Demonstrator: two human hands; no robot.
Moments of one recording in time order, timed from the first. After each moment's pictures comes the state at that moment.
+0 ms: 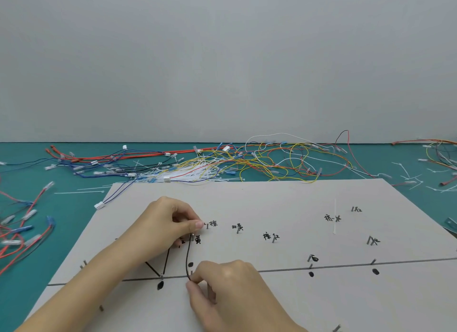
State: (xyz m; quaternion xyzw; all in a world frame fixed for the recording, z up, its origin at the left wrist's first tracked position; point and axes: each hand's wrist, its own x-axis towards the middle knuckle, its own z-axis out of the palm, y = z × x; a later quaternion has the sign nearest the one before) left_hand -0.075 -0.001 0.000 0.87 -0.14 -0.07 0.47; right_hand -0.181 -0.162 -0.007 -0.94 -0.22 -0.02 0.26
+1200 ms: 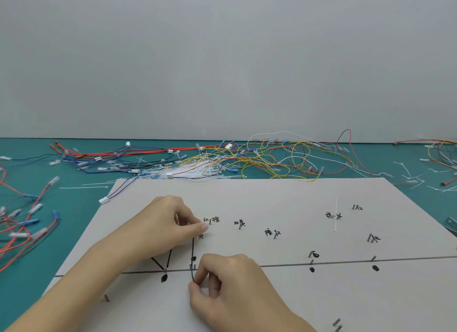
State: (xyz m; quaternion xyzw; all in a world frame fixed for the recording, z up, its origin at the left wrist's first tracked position) left_hand -0.083 0.006 0.008 0.93 -0.19 -0.03 0.31; right_hand -0.183 -0.164 -0.001 -0.92 -0.18 0.02 0.34
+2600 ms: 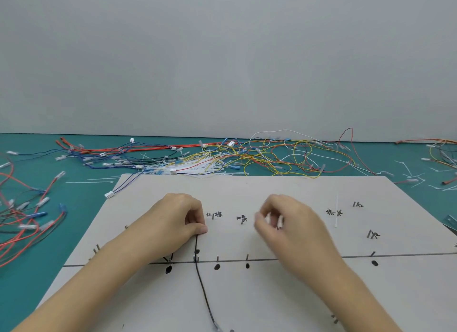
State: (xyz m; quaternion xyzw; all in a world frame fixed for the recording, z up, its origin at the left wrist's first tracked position) left_hand -0.090 -0.003 0.008 0.94 -0.21 0.00 0.26; right_hand -0.157 -0.229 0.025 -0.94 -0.06 -0.18 0.28
